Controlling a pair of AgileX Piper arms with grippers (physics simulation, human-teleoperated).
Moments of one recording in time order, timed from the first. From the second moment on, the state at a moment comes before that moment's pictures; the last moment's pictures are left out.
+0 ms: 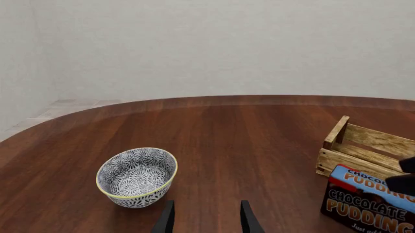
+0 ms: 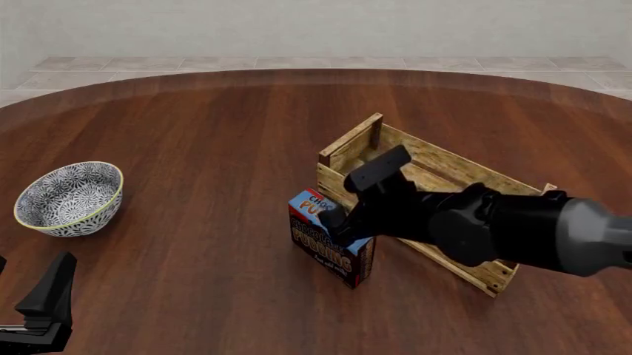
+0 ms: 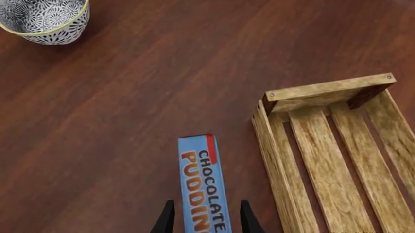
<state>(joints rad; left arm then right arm) 0.00 0.01 0.00 0.00 0.00 0.66 1.53 -0.82 0.00 -0.02</state>
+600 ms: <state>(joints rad) 0.00 0.01 0.00 0.00 0.00 0.66 1.56 -0.82 -0.01 -0.02</state>
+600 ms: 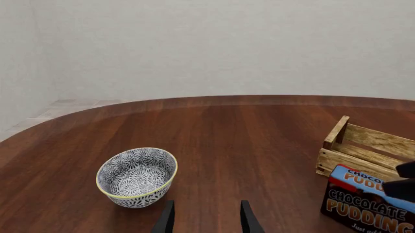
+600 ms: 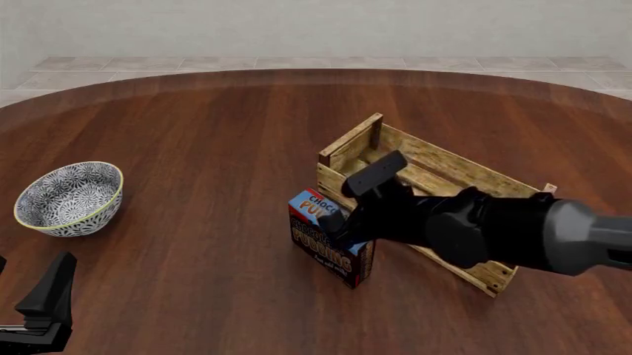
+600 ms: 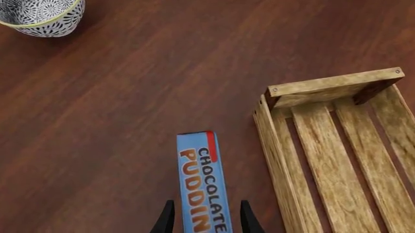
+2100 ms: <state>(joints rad) 0.00 0.01 0.00 0.00 0.00 0.67 1.63 -0.78 -0.06 0.01</state>
